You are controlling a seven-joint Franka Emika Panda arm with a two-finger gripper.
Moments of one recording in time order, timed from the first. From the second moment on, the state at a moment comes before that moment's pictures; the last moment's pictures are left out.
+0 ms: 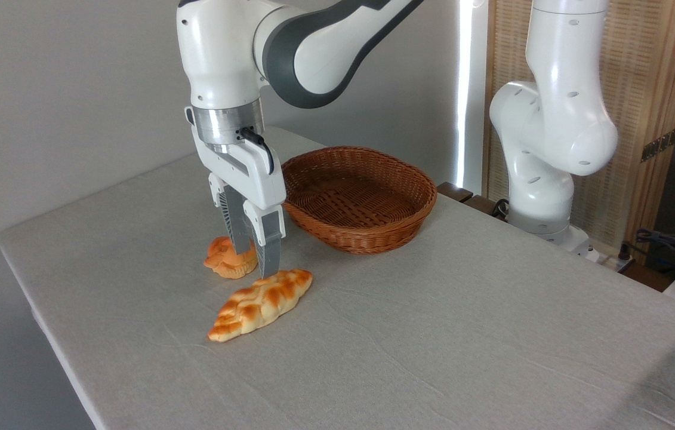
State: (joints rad) arm -0.31 -0.07 0.03 -2.08 0.03 2.08 0.55
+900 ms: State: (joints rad) arm -0.10 -0.07 -0.12 -1.61 -0.02 1.58 0.55
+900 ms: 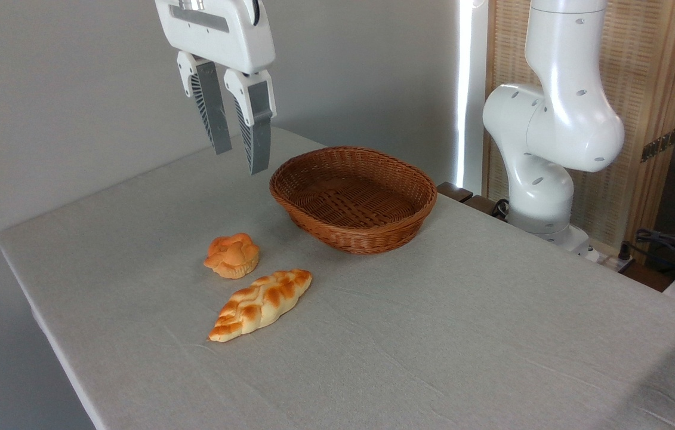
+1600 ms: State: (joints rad) arm -0.10 0.03 -0.04 -1.54 -0.02 1.59 0.56
